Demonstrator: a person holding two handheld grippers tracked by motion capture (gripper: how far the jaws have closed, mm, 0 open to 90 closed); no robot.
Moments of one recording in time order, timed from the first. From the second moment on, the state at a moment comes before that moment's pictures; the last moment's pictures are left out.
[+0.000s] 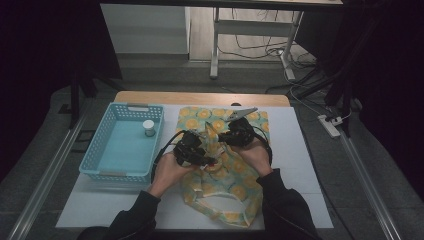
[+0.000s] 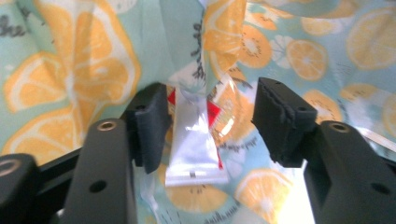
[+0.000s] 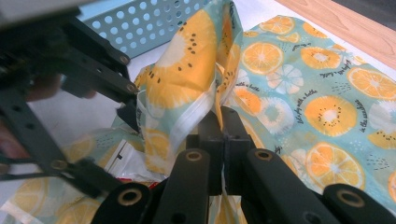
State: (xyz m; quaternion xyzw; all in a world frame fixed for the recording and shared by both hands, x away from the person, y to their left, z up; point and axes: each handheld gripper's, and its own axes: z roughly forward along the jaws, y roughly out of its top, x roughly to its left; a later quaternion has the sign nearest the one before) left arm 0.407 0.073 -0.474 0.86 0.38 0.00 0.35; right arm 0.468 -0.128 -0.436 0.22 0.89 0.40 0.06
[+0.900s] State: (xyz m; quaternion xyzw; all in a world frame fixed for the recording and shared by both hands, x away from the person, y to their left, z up) left arm 0.400 0.161 -0.450 0.83 0.40 0.03 0.38; right arm 0.467 -0.127 -0.437 0.22 0.89 0.40 0.06
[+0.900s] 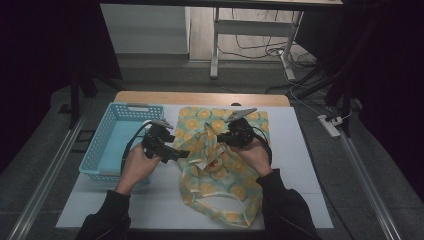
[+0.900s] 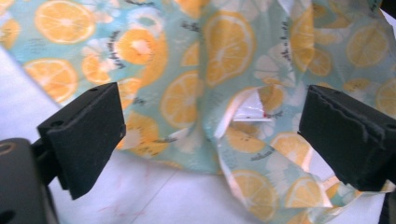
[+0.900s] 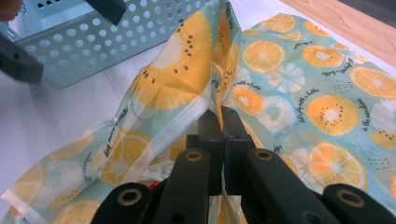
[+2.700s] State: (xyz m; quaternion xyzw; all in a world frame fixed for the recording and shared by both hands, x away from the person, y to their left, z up) left arm 0.482 0.268 -0.486 0.79 0.53 0.11 0.29; right arm 0.468 -0.128 -0.437 0.22 0.89 0.40 0.06
